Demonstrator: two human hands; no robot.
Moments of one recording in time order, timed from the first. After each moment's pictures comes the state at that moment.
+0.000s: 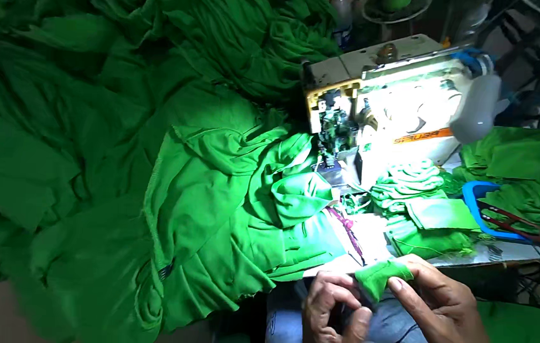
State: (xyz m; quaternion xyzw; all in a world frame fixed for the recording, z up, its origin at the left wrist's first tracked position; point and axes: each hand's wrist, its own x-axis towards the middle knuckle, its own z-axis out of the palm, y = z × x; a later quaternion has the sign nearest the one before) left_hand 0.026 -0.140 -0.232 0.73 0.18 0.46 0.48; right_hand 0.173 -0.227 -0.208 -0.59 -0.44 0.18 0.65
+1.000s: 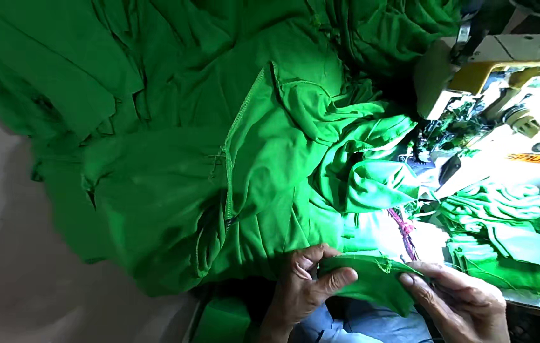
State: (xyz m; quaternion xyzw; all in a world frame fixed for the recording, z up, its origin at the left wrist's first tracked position) left_hand -0.041 -0.073 -0.217 0.62 0.19 0.46 0.61; right_hand 0.152 -0.176 -0.200 -0.53 -0.58 0.19 0.59
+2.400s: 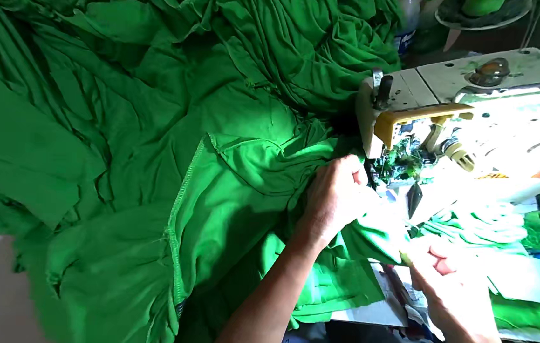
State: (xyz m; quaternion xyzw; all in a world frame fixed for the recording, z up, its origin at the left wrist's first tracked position) left_hand 0.113 0.038 -0.112 0.86 0.35 0.19 0.32; right_hand 0.192 -0.122 -0.197 -0.58 -0.34 0.23 0.71
